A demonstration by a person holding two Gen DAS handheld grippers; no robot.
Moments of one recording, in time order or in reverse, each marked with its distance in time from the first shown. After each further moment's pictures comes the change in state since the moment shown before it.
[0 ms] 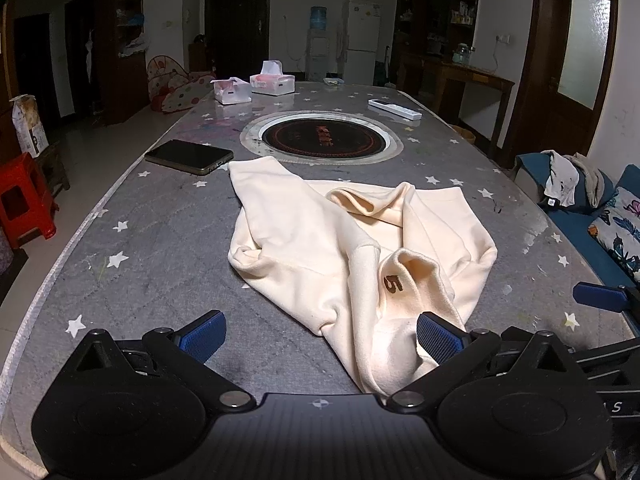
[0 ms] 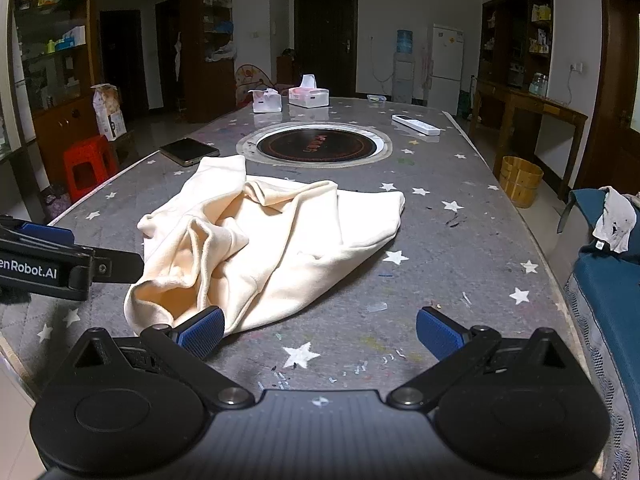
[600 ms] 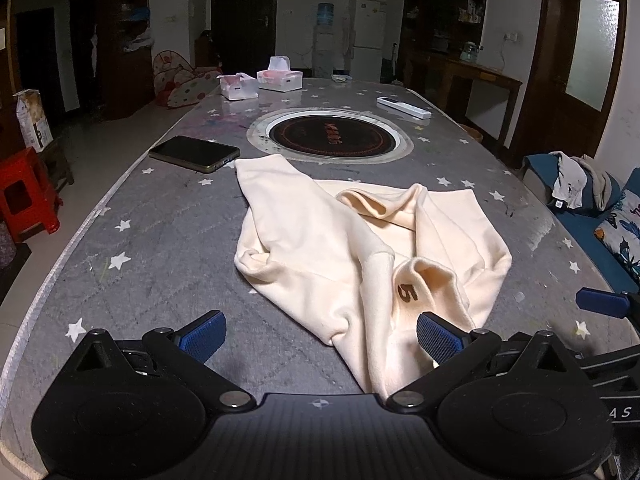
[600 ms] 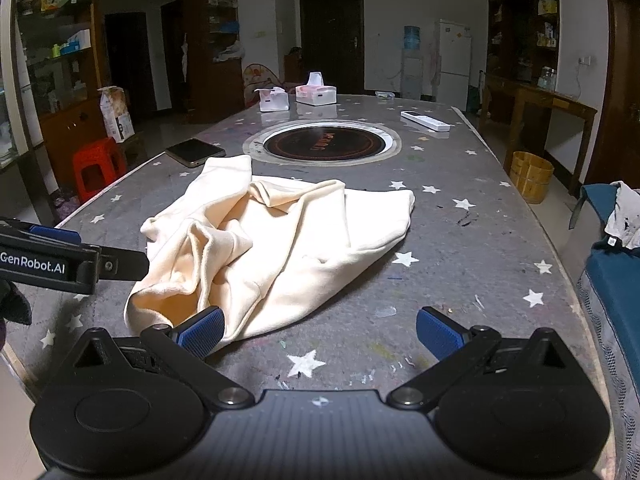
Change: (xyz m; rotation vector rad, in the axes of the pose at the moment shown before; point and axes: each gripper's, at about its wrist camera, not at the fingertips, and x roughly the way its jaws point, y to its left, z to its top) left arm 0.011 0.006 0.009 -0.022 0.014 0.021; right arm 0.011 -0.005 0.004 0.010 0.008 0.038
